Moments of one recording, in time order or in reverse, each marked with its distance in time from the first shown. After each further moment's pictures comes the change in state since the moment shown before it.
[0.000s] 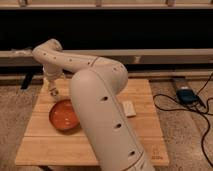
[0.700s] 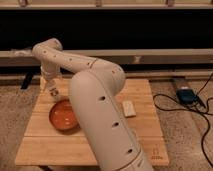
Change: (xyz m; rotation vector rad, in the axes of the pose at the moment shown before) arm -0.012 0.014 0.002 -0.076 -0.018 -0.008
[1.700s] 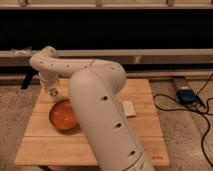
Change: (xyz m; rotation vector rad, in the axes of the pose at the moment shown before) arm 0.004 0.004 0.022 0.103 -0.070 0.099
